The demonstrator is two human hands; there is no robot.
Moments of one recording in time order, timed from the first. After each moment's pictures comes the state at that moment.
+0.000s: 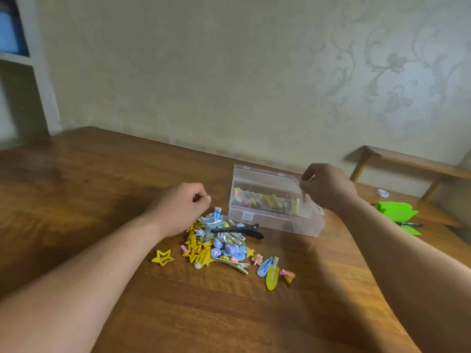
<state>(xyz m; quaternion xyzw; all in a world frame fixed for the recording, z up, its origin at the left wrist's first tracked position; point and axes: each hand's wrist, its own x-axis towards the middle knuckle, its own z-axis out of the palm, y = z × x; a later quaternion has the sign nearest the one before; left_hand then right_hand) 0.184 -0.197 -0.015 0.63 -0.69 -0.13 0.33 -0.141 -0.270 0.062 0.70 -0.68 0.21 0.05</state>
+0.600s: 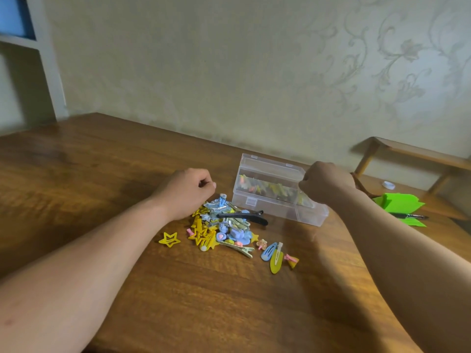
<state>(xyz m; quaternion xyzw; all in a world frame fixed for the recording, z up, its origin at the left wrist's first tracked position) 0.184 -0.197 -0.014 0.62 -0.70 -0.13 0.32 -0.132 -0.277 0.045 0.69 -0.71 0.07 0.11</state>
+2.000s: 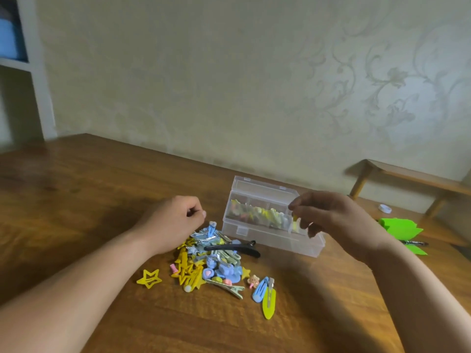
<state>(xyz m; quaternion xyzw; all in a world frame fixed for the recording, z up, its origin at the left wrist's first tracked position) 0.183 -0.197 -0.015 0.63 -0.69 -0.13 0.32 -0.152 -0.205 0.067 0.74 -0.47 0.33 -0.35</state>
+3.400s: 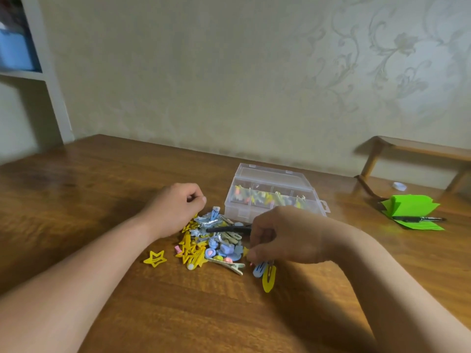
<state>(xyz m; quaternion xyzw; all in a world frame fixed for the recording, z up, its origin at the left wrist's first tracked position) 0.181 -0.192 -0.008 0.65 -0.68 -0.13 0.32 -0.093 -0.168 0.054 0.87 -0.44 0.00 -0.21</state>
